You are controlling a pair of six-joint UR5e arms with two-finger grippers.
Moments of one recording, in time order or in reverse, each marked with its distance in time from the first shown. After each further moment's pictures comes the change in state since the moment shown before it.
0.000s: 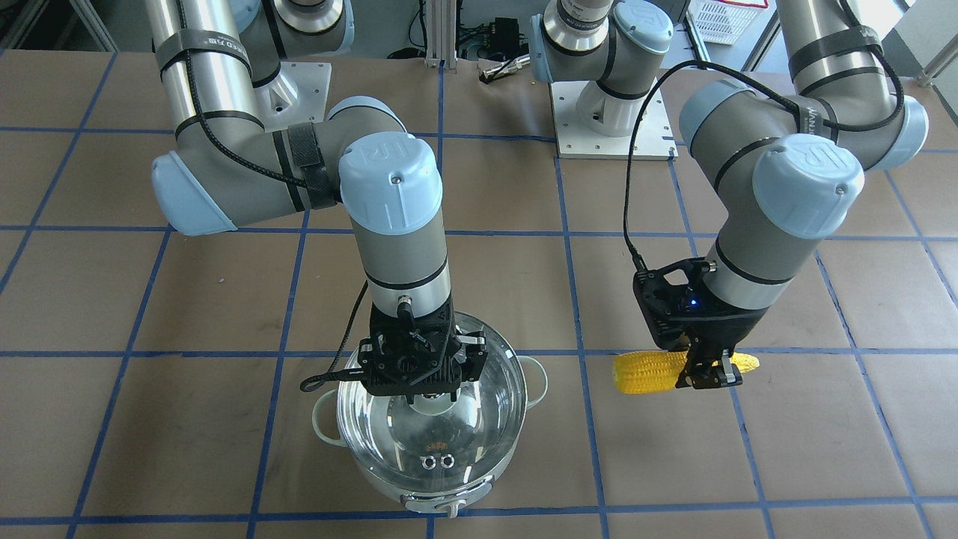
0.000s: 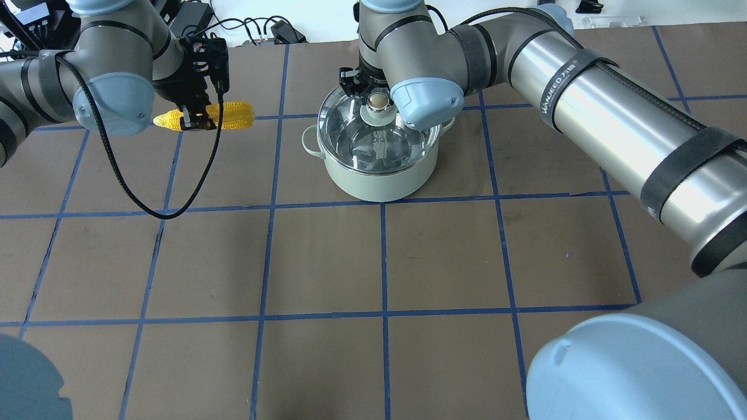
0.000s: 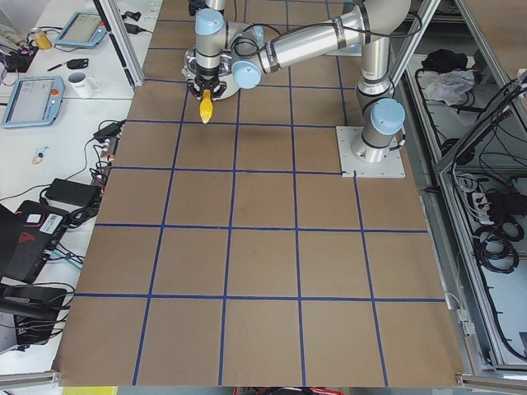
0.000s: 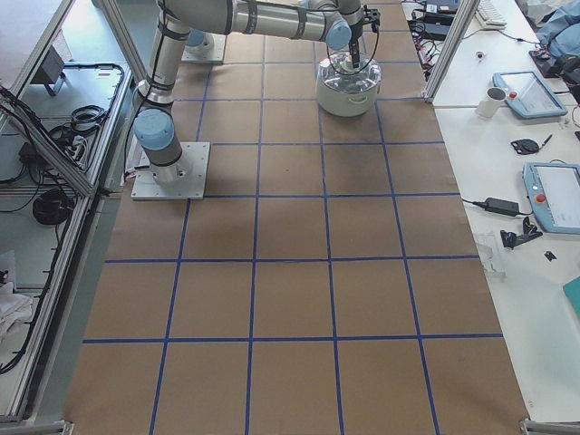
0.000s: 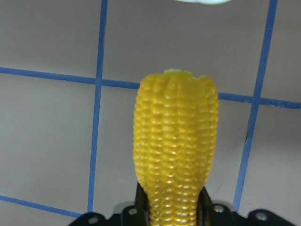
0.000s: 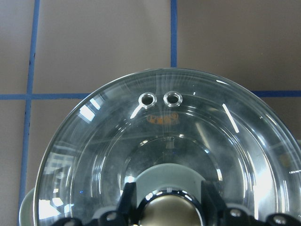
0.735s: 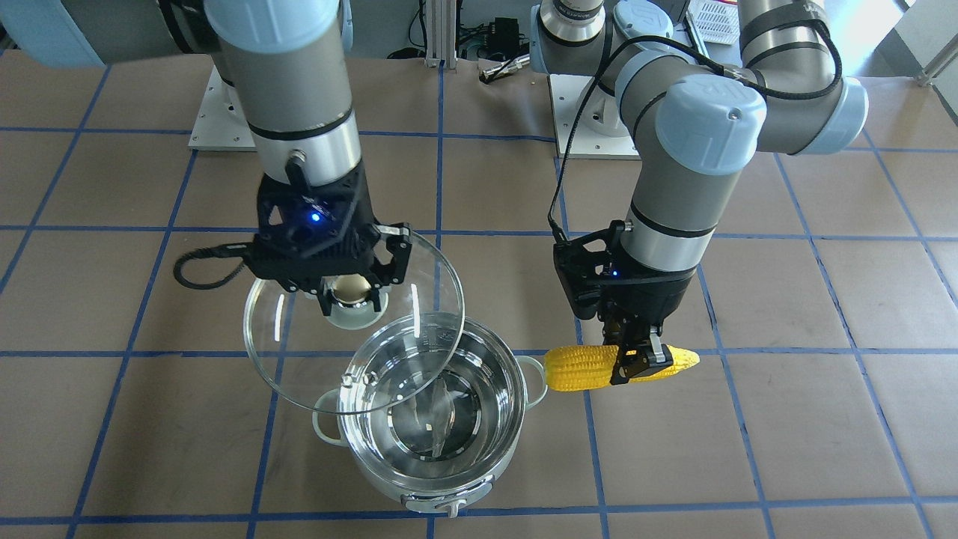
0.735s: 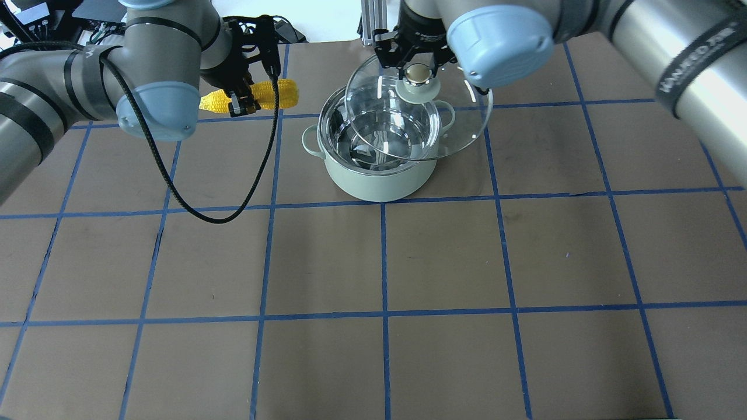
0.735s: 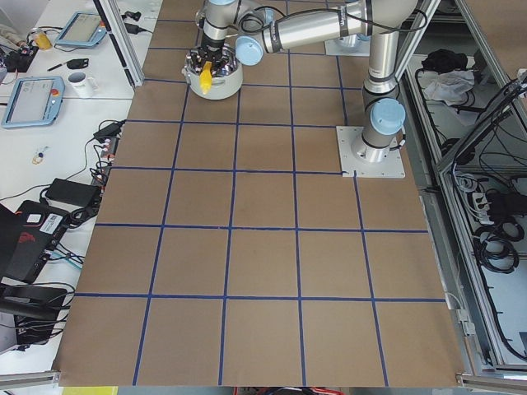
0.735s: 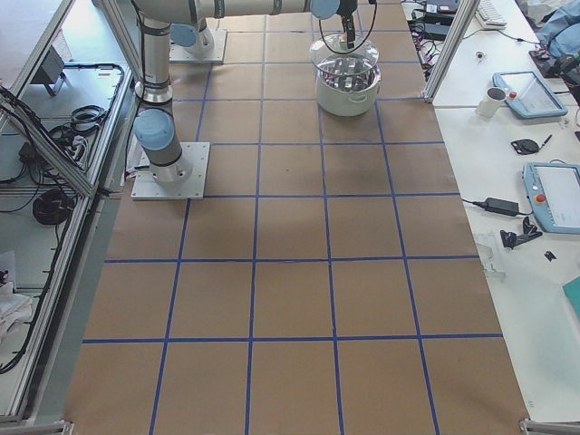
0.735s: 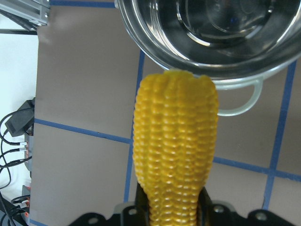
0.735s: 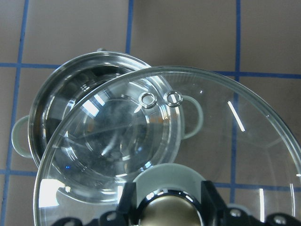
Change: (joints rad) left arm -0.155 0.031 0.001 0.127 0.000 -0.168; right arm -0.098 -0.259 0.009 0.311 -0.001 -0.150
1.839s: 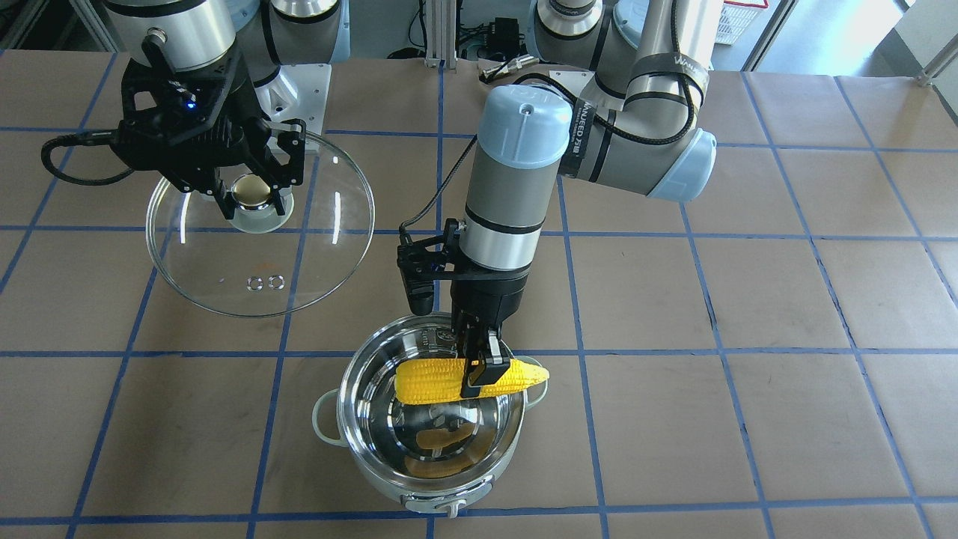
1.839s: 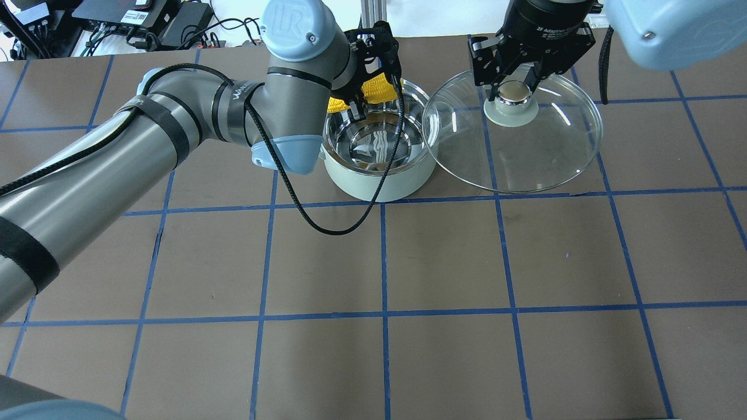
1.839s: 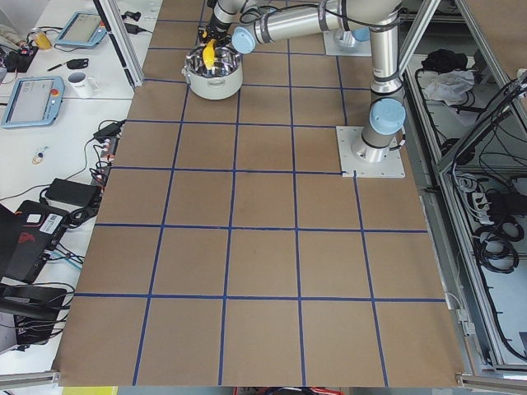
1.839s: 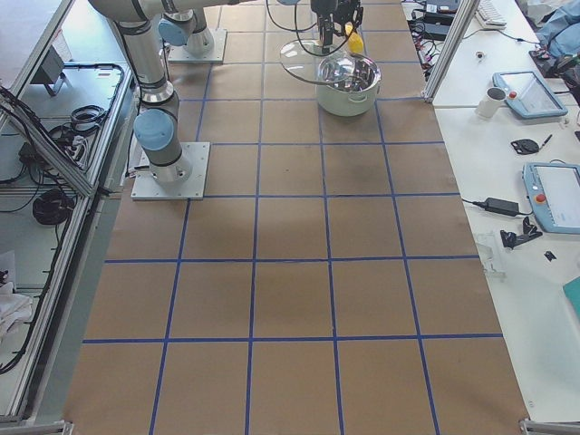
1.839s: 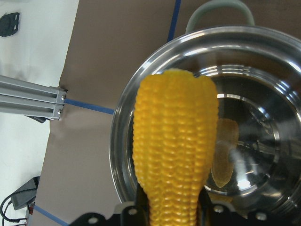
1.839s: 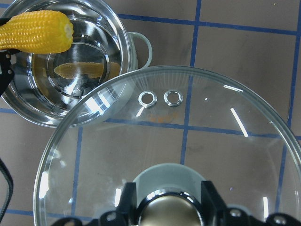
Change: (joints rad) left arm -0.234 -0.132 0.025 0.264 -0.010 -0.295; right arm -0.121 -0.185 0.063 0.250 0.001 -0.167
